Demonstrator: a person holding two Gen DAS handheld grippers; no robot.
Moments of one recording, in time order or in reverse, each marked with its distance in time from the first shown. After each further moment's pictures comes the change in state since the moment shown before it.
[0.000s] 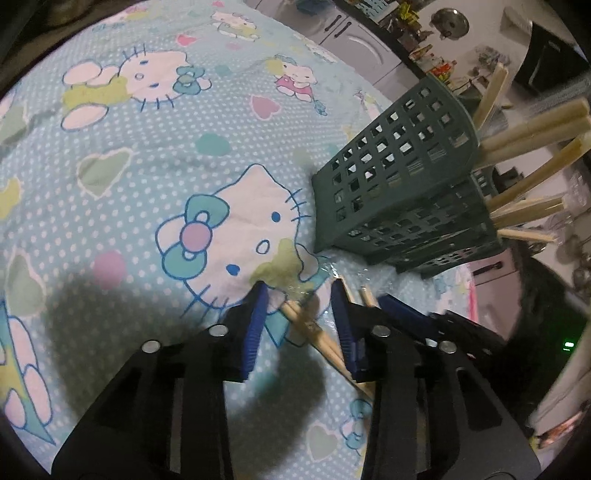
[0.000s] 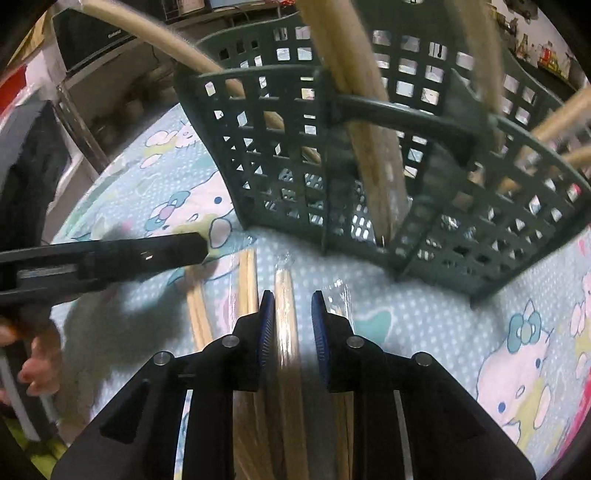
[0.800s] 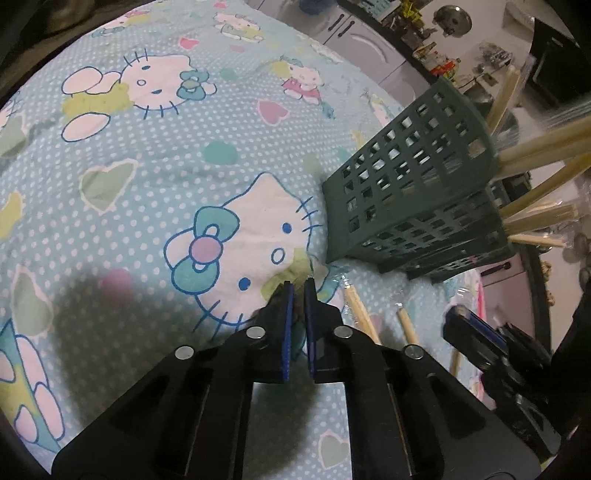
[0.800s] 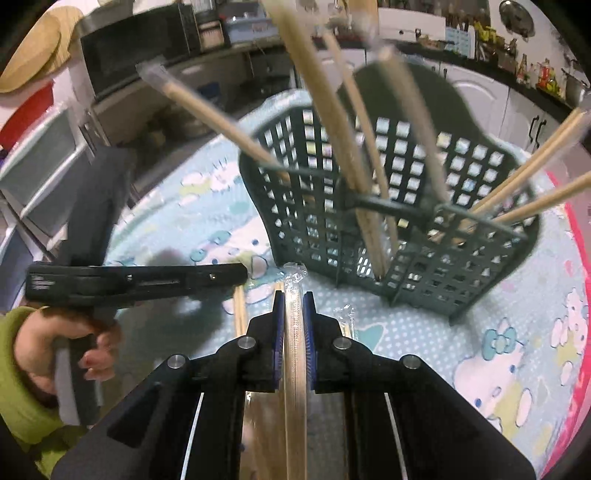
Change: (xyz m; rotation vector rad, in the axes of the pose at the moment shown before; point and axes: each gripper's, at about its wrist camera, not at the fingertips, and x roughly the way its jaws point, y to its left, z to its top) left arm -0.001 0.004 0.007 -0.004 -0.003 -0.003; right arm -0.057 0.001 0.003 -0.022 -0.156 0.045
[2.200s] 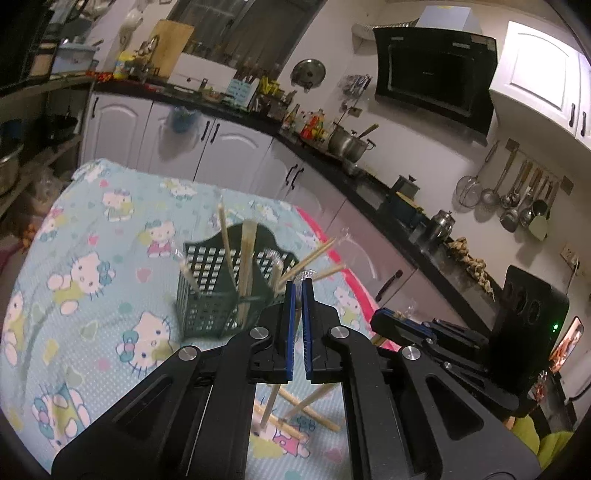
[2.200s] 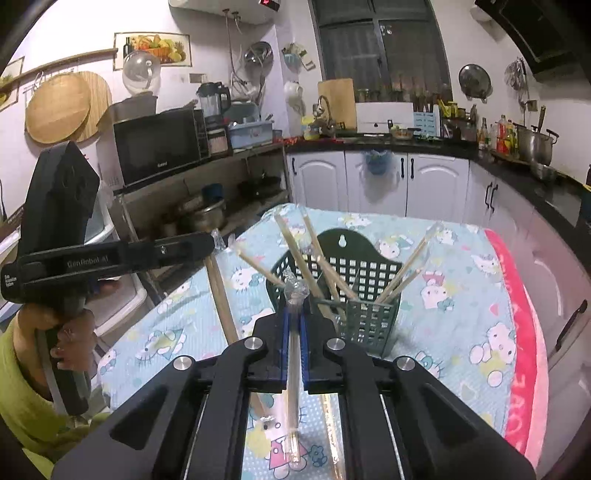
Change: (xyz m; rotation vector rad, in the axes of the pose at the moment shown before) left arm -0.166 -0.141 -0.033 0.411 -0.352 -0.222; right arm -0.174 0.014 -0.024 0.023 -0.385 -0.047
